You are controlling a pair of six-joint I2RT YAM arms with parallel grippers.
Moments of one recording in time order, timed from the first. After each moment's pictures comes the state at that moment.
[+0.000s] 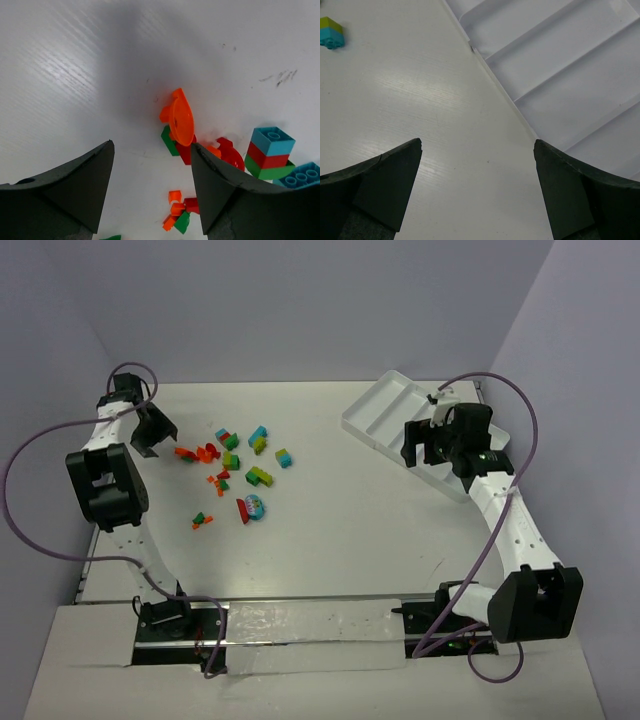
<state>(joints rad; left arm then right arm) 0.22 2.08 1.73 -0.78 -0.05 -0.55 0.04 1.20 1.03 -0.47 -0.23 -0.08</state>
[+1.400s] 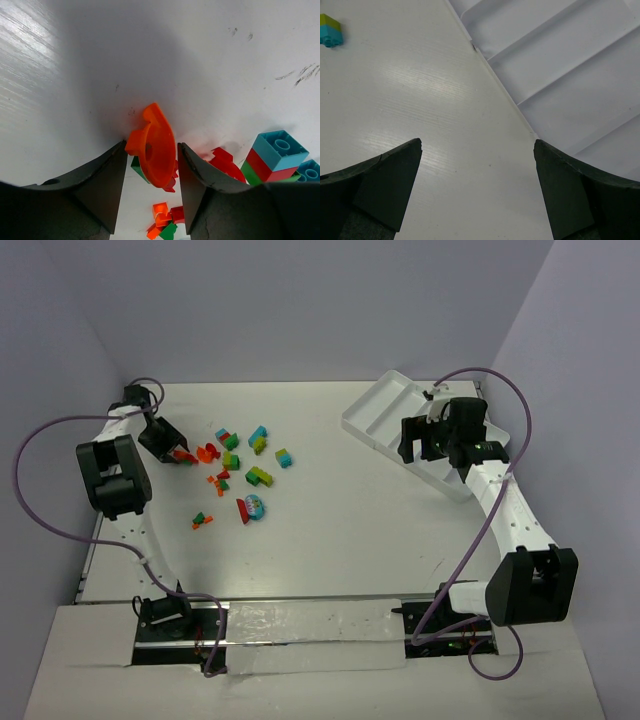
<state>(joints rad) 0.22 2.23 1.76 -0.78 0.11 -0.60 0.04 1.28 1.08 -0.47 -0.25 -0.08</state>
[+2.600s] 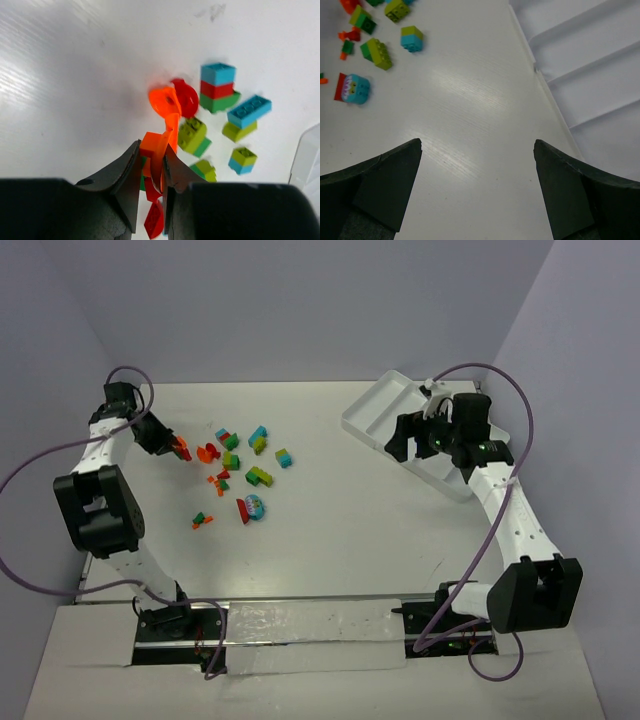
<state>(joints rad) 0.23 1.82 1.46 -0.64 0.20 -0.56 0.05 1.25 1.11 -0.48 -0.47 -0.05</state>
